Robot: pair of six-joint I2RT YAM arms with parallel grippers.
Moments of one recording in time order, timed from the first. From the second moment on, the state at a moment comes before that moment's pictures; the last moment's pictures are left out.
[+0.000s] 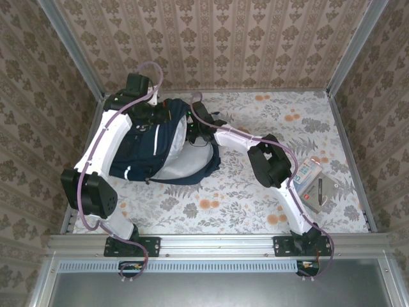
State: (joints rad) left arm -0.28 1.63 1.67 -0.97 0.29 -0.36; right arm 0.66 2.38 1.93 -0.12 -0.43 1.15
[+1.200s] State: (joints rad) left arm -0.27 1.64 1.57 -0.87 0.42 -0.38; right arm 0.31 1.36 1.12 -0.68 -0.02 0.88
